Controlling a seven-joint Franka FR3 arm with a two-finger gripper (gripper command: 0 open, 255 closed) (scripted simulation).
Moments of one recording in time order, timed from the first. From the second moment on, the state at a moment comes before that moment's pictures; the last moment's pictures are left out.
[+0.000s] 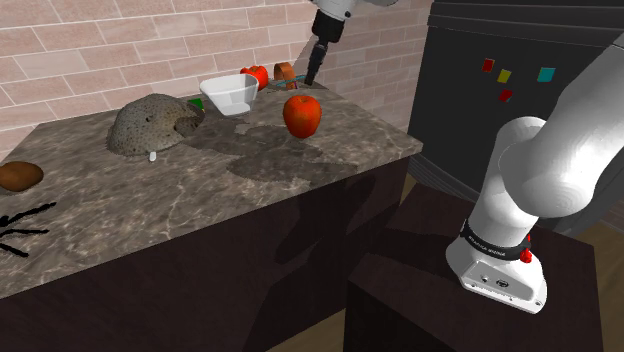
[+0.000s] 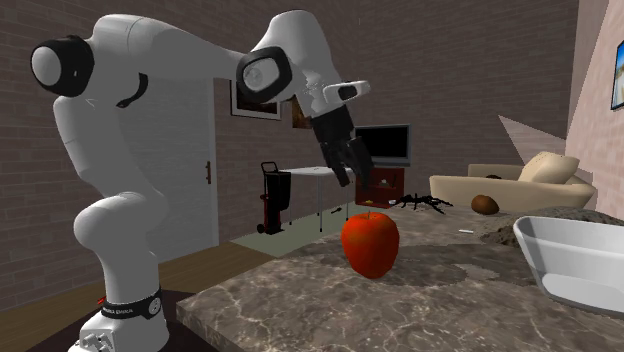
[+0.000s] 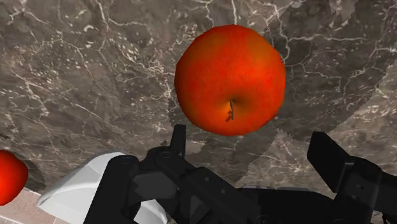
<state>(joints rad) 0.27 -0.34 -0.29 -2.17 0.13 2.20 -0.63</state>
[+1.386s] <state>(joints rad) 0.30 -0.26 -0.31 -2.20 0.19 2.31 -0.71</state>
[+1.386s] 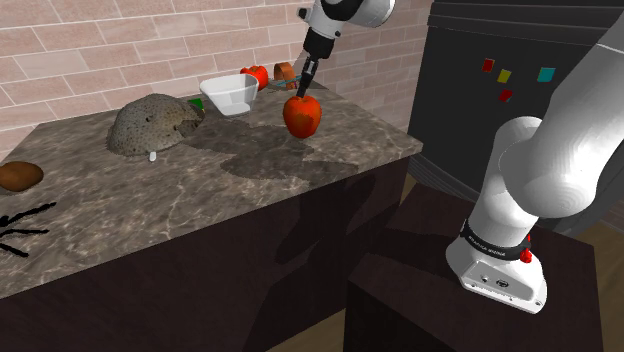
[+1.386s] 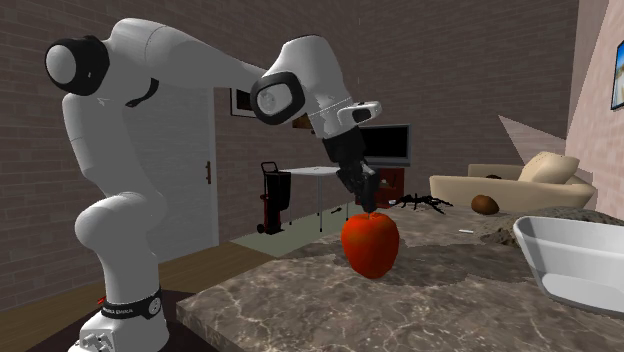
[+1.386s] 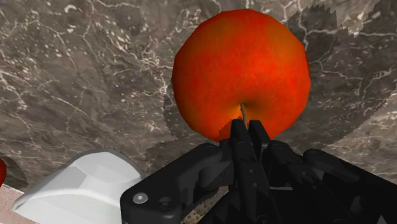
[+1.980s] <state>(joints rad) 0.30 -0.26 -0.31 -2.16 0.18 2.28 -0.69</state>
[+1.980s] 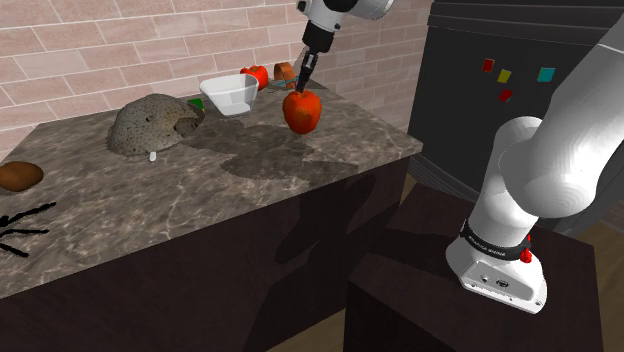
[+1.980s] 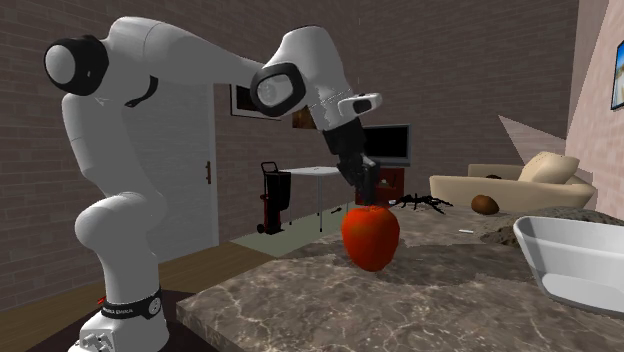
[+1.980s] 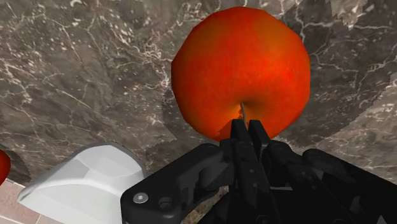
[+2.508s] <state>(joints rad) 0.29 -0.28 -0.30 -2.07 0.16 2.17 -0.67</state>
